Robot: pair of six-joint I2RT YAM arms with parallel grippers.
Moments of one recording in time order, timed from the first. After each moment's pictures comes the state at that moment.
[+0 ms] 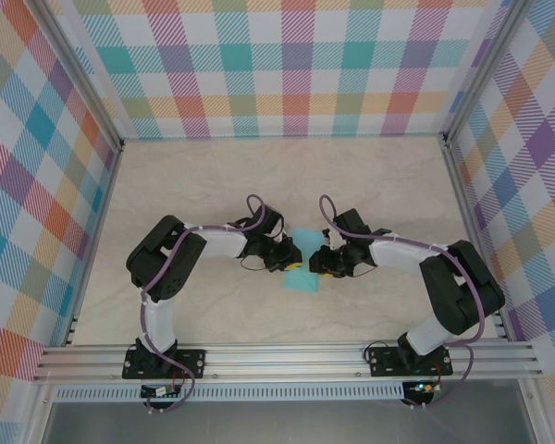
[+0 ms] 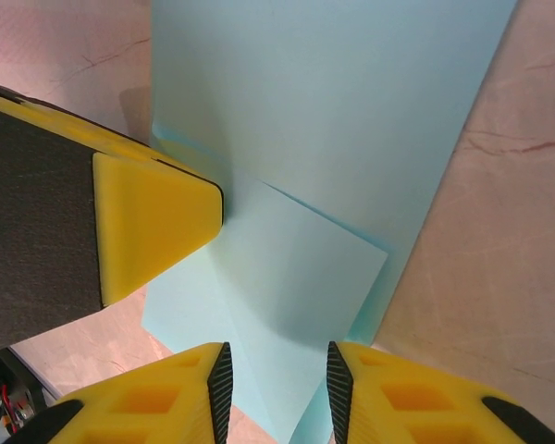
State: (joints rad) left arm -0.67 1.95 1.04 -0.08 0.62 -0.97; right arm 0.51 1.56 0.74 -0.34 -0.51 0.57
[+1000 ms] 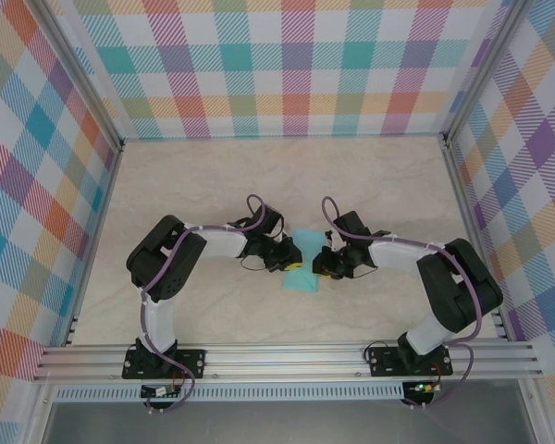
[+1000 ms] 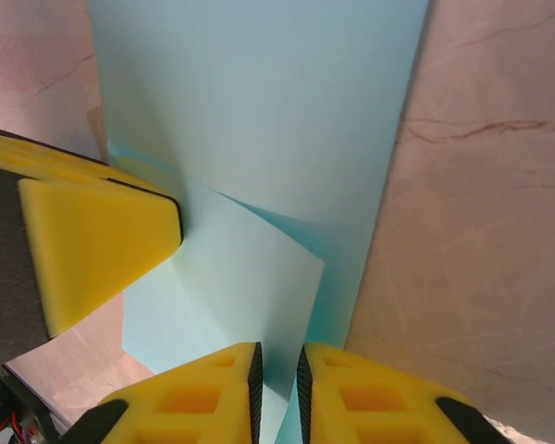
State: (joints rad) left arm -0.67 1.95 1.04 -0.08 0.62 -0.97; right arm 0.51 1.58 0.72 -0.31 -0.50 0.66
